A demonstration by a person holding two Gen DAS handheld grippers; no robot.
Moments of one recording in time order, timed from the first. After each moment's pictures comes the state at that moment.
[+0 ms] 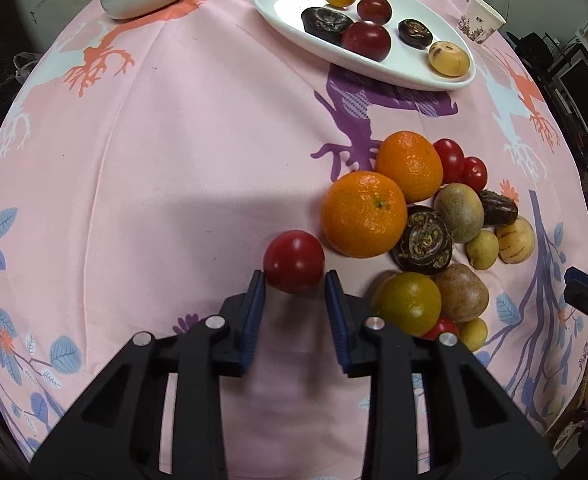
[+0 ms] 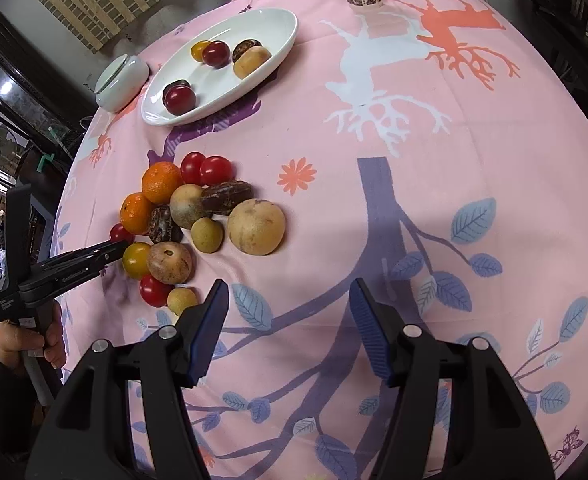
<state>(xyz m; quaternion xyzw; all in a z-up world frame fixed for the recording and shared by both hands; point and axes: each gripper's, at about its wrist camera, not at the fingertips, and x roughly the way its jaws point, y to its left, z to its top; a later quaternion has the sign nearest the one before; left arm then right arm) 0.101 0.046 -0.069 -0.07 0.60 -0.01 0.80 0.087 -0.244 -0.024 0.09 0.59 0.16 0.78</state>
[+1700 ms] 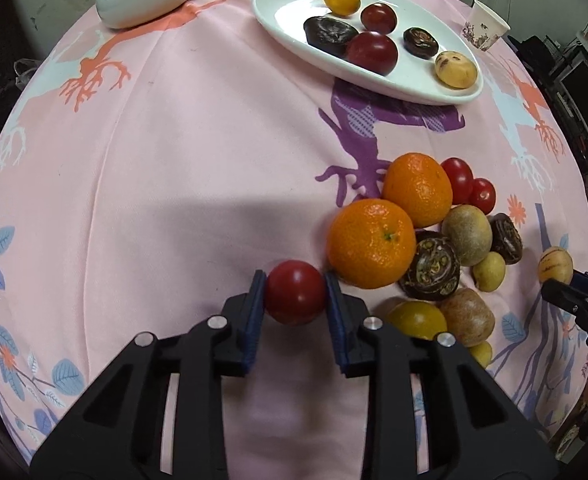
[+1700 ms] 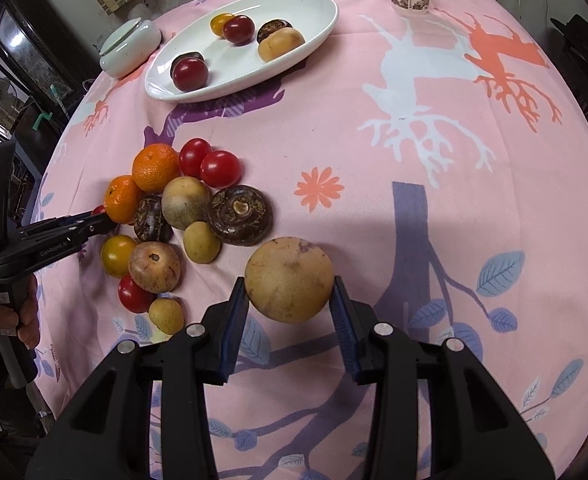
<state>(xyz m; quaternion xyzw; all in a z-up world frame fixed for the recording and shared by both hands) 0.112 0.048 -0.071 -0.07 0.59 -0.01 0.80 0.110 -0.214 -0.040 0.02 0.60 0.18 0.78</state>
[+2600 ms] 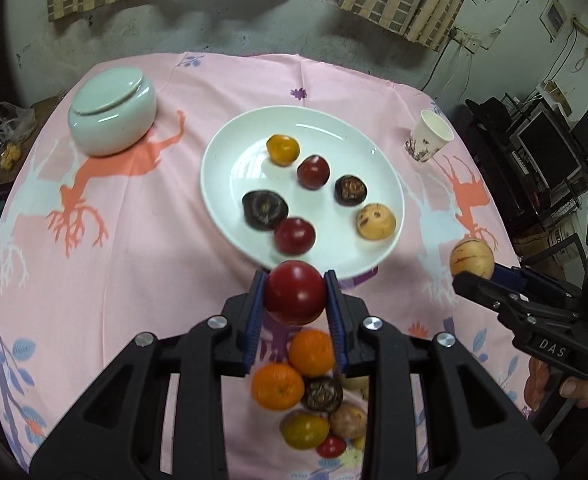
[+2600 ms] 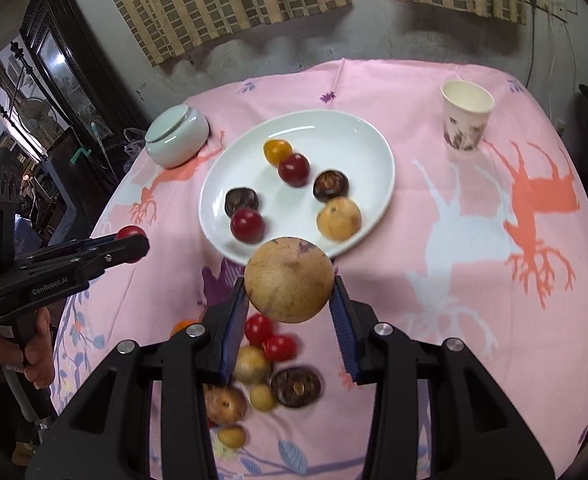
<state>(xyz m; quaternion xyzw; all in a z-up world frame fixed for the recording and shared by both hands) 0.190 0.038 0.040 -0.11 0.49 -0.06 0.86 0.214 -0.175 0.039 0.03 0.50 0.25 0.83</state>
